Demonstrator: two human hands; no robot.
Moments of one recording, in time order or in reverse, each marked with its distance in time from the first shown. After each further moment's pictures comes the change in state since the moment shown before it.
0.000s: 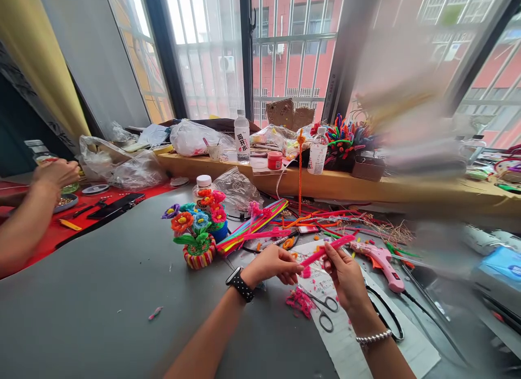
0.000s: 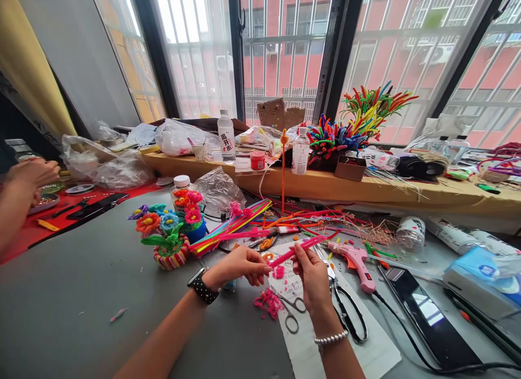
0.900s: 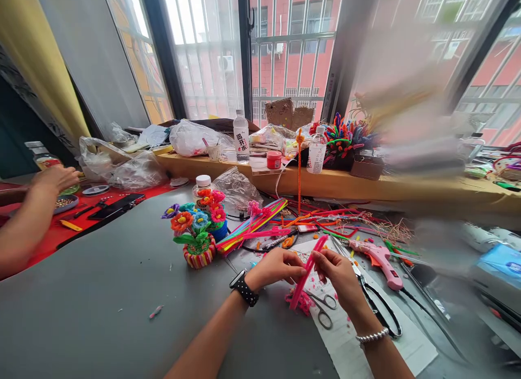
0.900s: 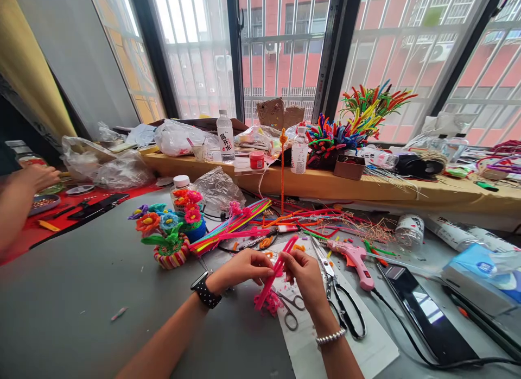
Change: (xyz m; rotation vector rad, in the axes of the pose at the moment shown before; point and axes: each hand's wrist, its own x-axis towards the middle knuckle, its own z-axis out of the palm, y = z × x) left_hand 0.001 -0.005 0.010 0.063 -0.022 0.110; right_hand -0.006 0.003 -0.001 -0.347 -0.286 -0.078
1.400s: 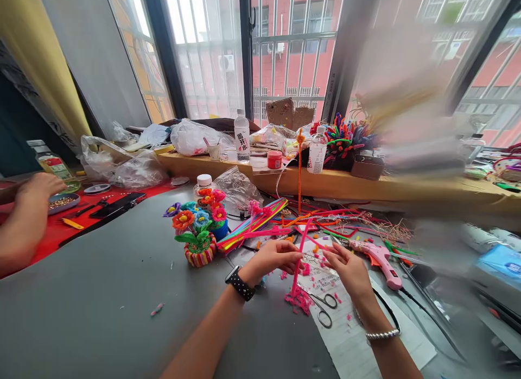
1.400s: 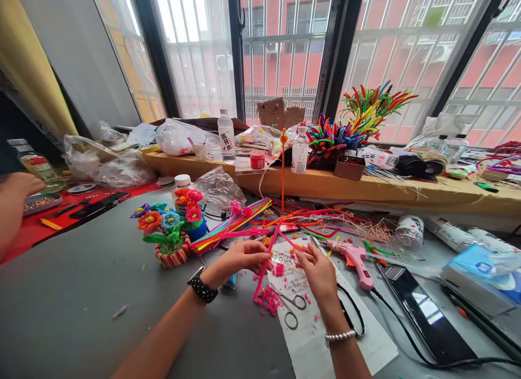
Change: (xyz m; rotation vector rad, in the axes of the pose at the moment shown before) left_hand -0.007 0.018 -0.006 -0.217 0.069 -0.033; right_hand 0.010 0.004 -0.026 -0.142 0.314 0.024
